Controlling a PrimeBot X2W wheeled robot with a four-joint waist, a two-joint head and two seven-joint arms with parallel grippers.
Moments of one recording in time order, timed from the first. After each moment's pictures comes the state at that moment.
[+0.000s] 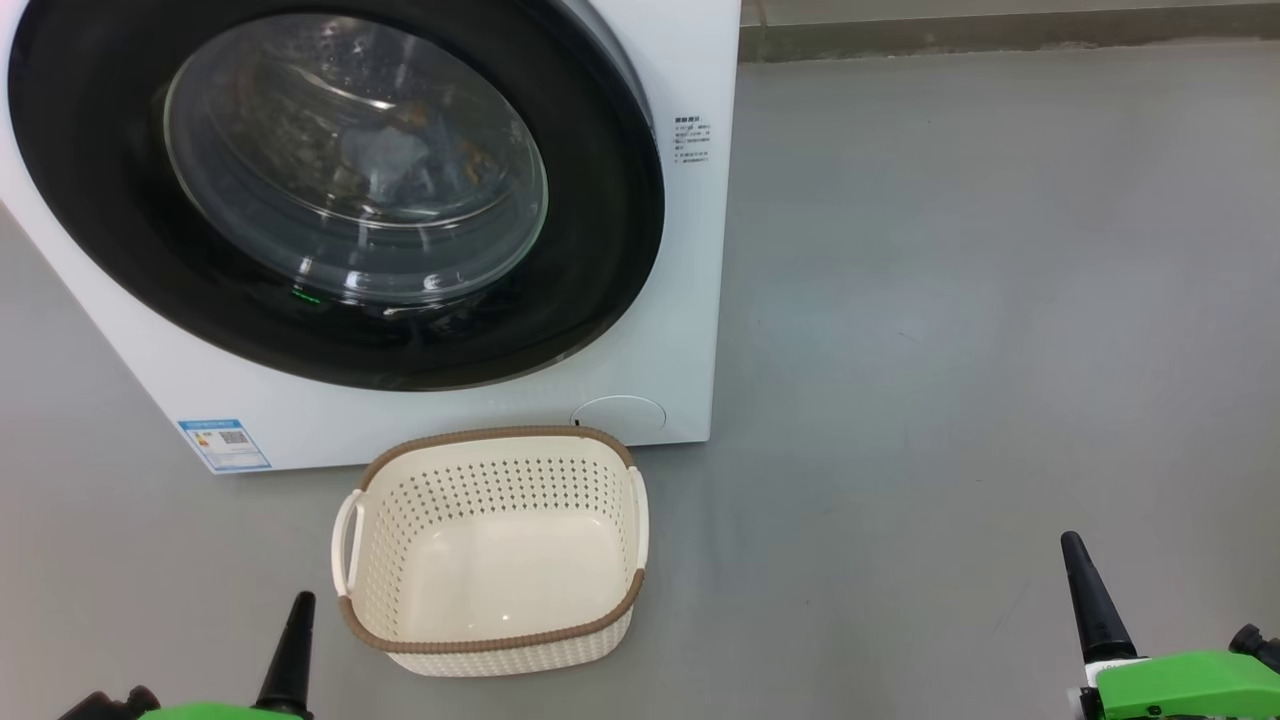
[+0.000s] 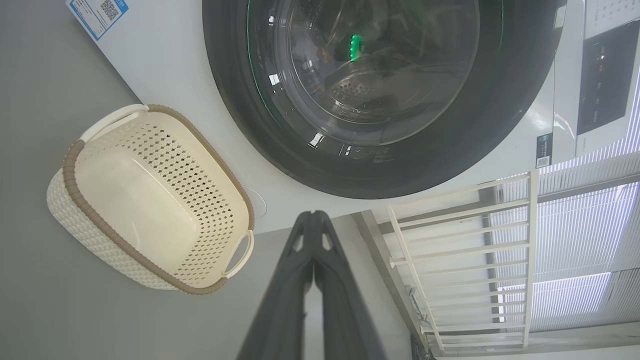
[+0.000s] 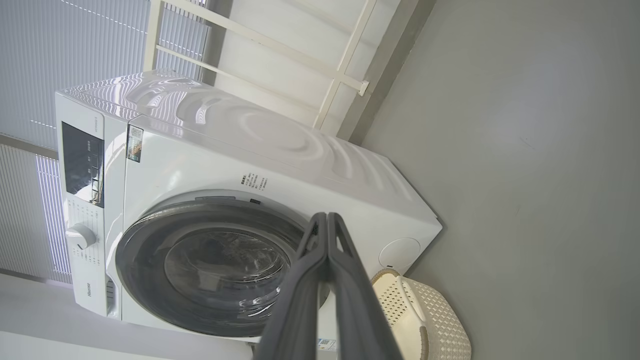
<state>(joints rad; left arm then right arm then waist) -0.01 0.05 0.00 0.24 -1.27 -0.13 -0.01 -0.02 -0.03 -0.15 0.23 1.21 0.14 0.01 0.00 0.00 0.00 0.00</state>
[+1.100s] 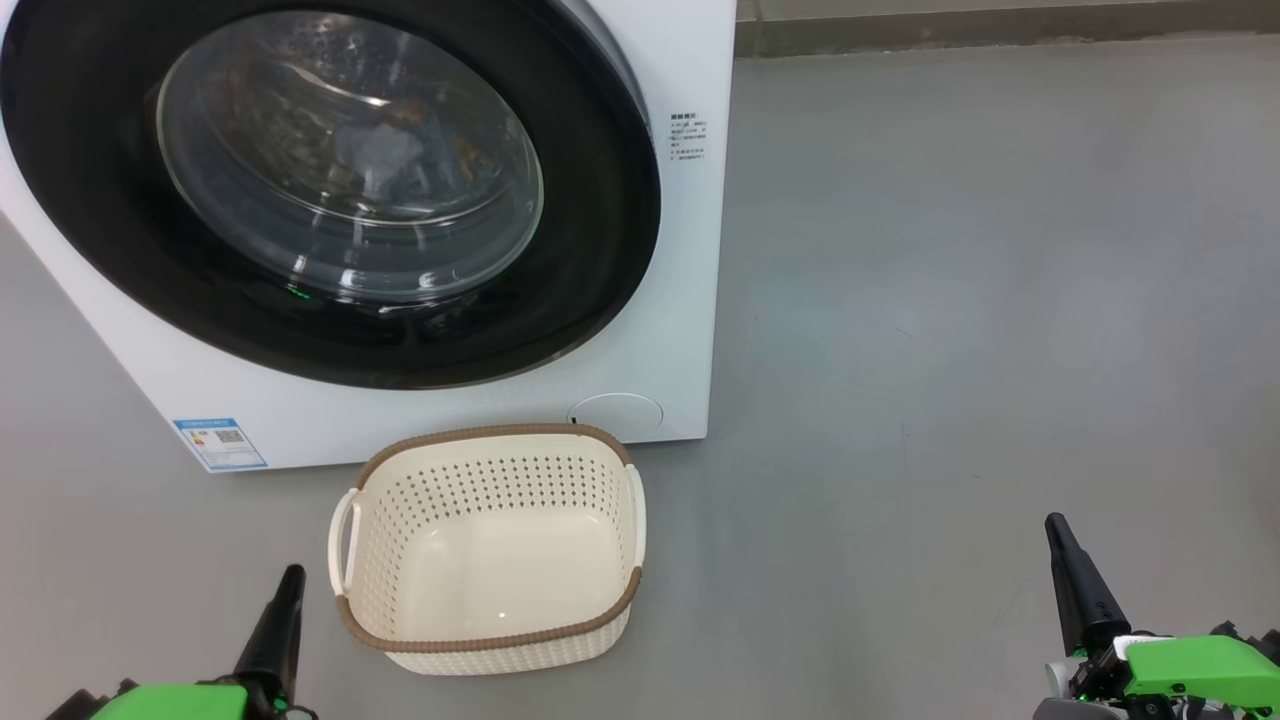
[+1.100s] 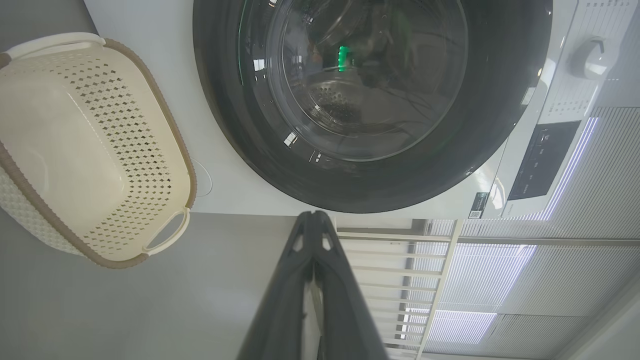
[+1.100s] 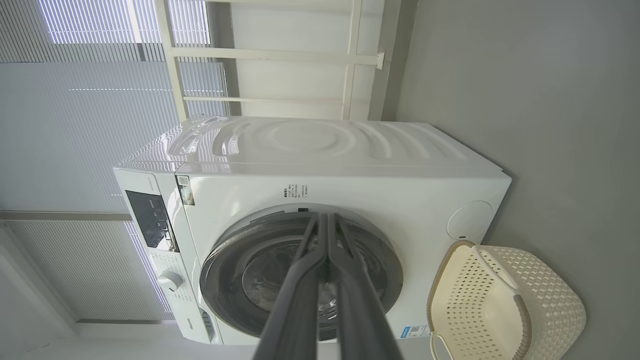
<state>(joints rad) -0.05 0.05 0.05 0.26 -1.60 -0.13 0.08 -0.06 -0.04 -0.14 0.27 1.58 0.13 0.10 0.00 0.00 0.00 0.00</state>
